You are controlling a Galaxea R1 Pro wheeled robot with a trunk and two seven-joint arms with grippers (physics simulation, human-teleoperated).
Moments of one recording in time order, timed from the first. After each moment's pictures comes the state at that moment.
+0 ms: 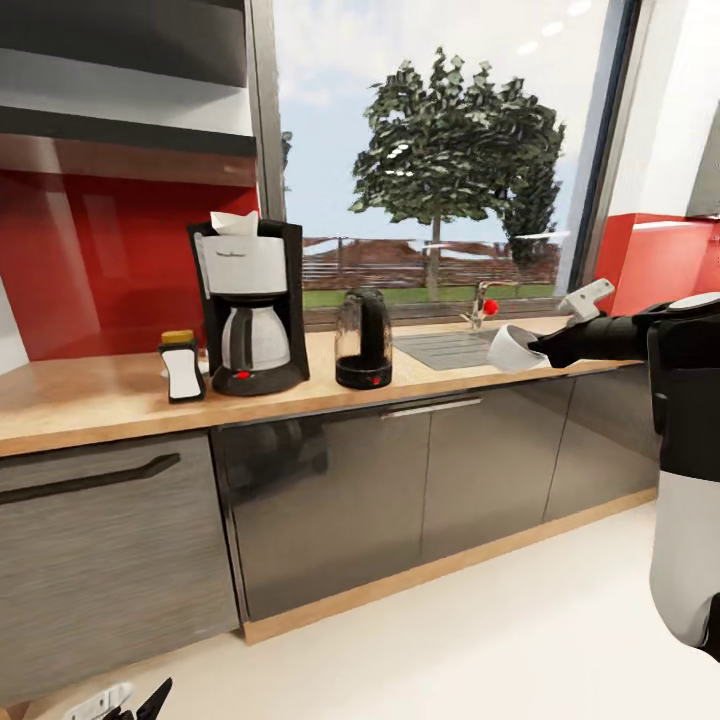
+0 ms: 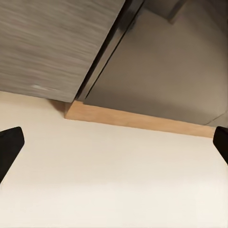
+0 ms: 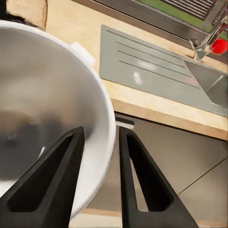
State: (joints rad) left arm 0.12 0.26 0.11 -1.03 0.68 0.00 -0.34; right arm -1.08 -0.28 -0.09 -1.54 0.83 1.00 1.26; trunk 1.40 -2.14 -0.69
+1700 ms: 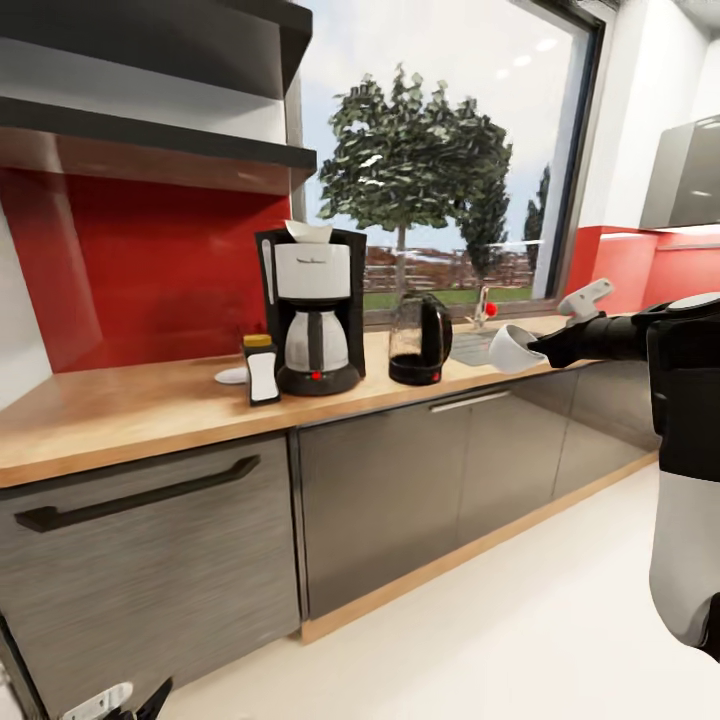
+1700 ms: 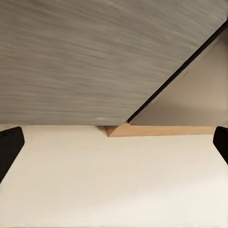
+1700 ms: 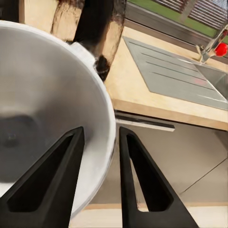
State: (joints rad) left arm 0.12 0.26 0.11 -1.02 0.68 0.00 -0.34; right arm -1.08 -0.28 -0.09 -1.54 0.83 1.00 1.26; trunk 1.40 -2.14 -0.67
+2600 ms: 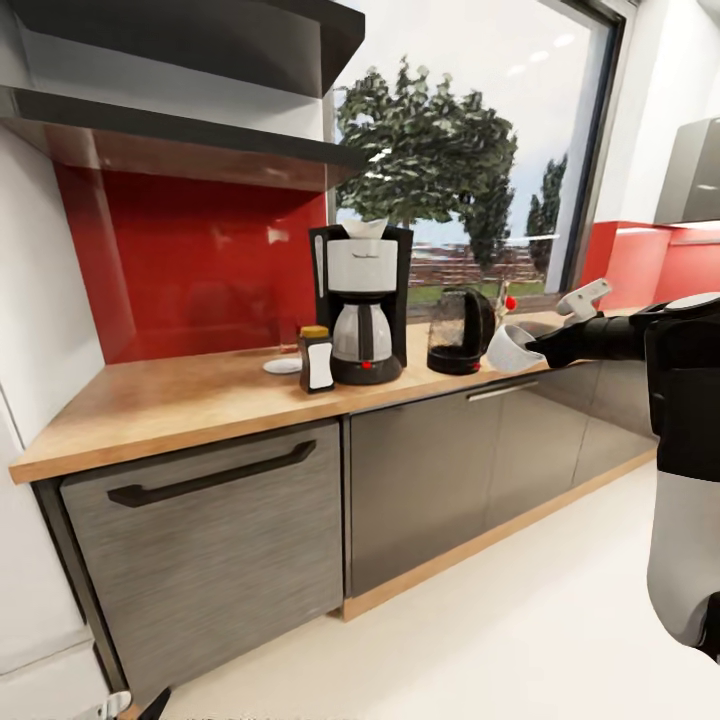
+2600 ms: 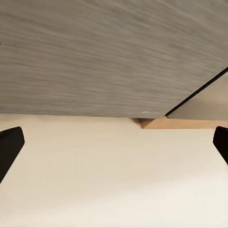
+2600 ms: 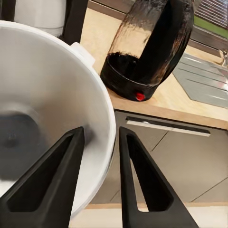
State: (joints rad) left arm 0.12 0.26 0.11 -0.99 0.68 0.00 -0.34; right arm -1.08 -0.28 -0.09 -1.54 0.83 0.99 1.26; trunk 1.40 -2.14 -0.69
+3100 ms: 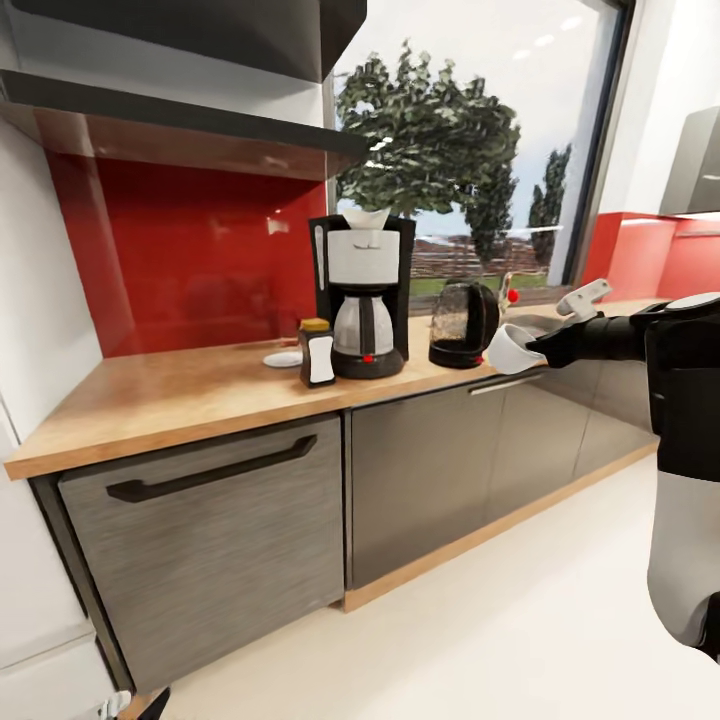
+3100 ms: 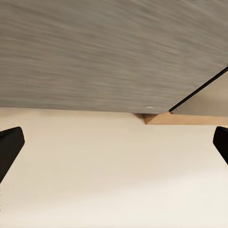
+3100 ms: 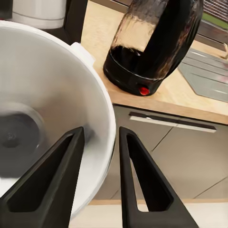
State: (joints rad) left arm 0.12 0.26 0.11 -0.99 0.68 0.00 -0.34; right arm -1.08 -0.28 -0.09 -1.54 0.83 1.00 1.26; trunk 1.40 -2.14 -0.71
